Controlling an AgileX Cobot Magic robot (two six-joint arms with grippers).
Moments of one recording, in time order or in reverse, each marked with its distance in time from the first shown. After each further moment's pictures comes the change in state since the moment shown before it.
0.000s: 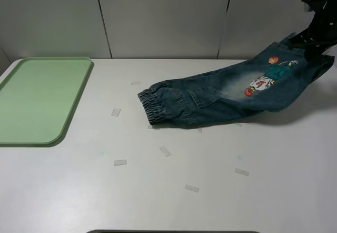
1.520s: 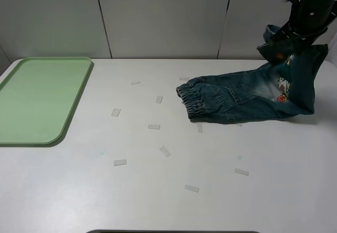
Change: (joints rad) left arm 0.000 0.000 0.000 0.000 0.000 0.000; right arm 0.272 -0.185 0.166 -0.244 0.105 0.215
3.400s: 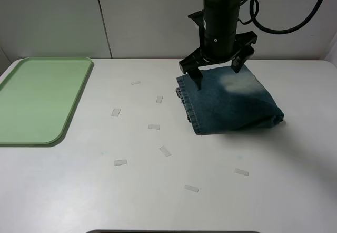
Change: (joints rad) left arm 0.000 0.000 0.000 0.000 0.000 0.000; right arm 0.426 0.090 -0.036 0.187 0.098 0.276
